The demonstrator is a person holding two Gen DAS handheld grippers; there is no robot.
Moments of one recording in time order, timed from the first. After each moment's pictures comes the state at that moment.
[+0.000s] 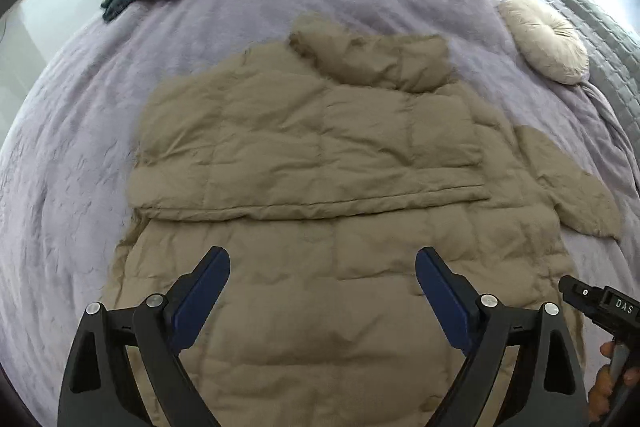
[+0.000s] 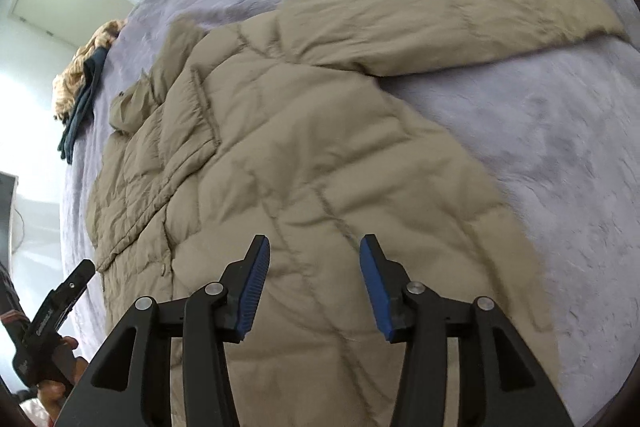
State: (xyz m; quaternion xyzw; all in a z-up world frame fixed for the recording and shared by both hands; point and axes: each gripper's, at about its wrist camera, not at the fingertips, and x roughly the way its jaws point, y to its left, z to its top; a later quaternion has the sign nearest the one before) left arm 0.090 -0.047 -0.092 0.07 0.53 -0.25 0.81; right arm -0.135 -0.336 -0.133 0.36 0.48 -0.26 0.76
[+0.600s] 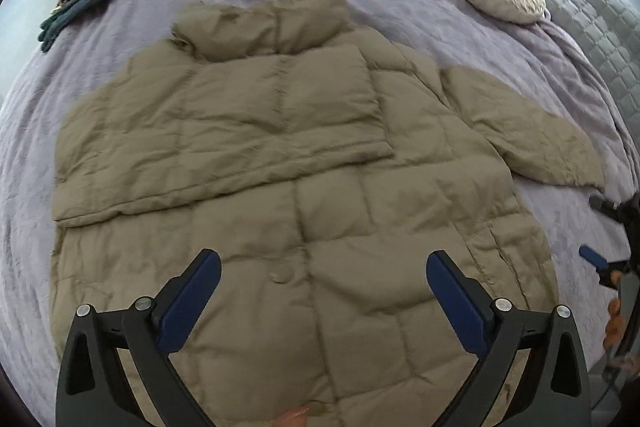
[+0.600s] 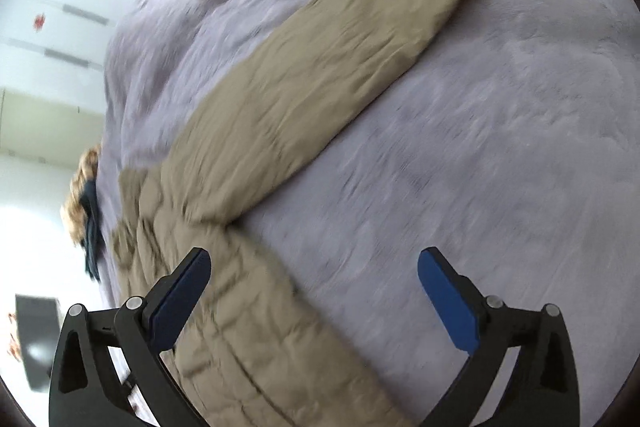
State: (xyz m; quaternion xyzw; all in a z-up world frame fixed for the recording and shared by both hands) left arm 0.041 -0.148 -0.101 0.13 0.56 -0.30 0.76; right arm -0.239 -0.485 -0.127 0.49 0.35 -0.34 0.72
